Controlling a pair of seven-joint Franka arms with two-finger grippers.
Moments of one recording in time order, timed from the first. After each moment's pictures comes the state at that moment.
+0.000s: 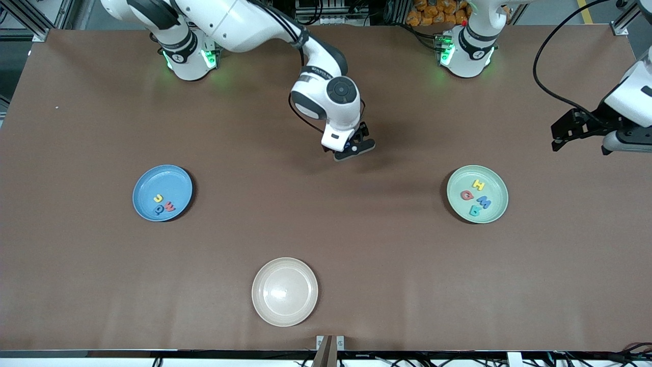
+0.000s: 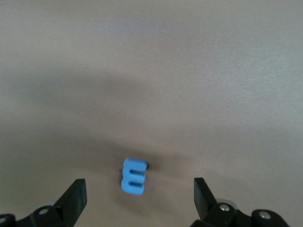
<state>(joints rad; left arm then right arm) 0.03 -0.03 -0.09 -1.65 0.04 1.74 0.04 0.66 0.77 0.37 -1.59 -0.20 2.33 0.73</state>
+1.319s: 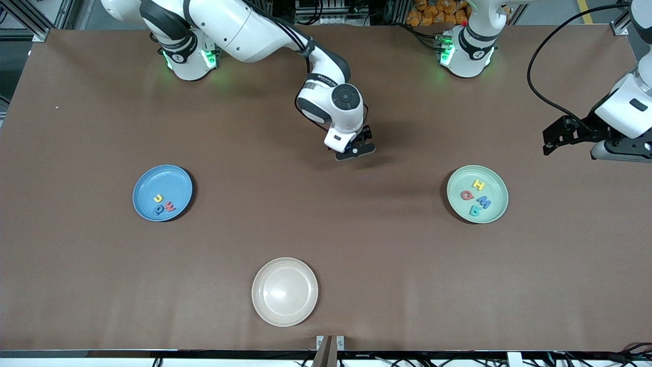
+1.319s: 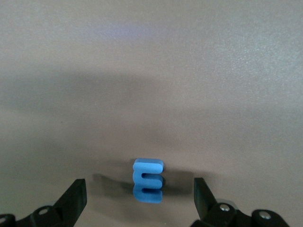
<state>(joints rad) 0.01 0.00 -0.09 -1.65 0.02 1.74 0.04 0.69 0.83 0.37 -1.56 -0.20 2.35 0.86</state>
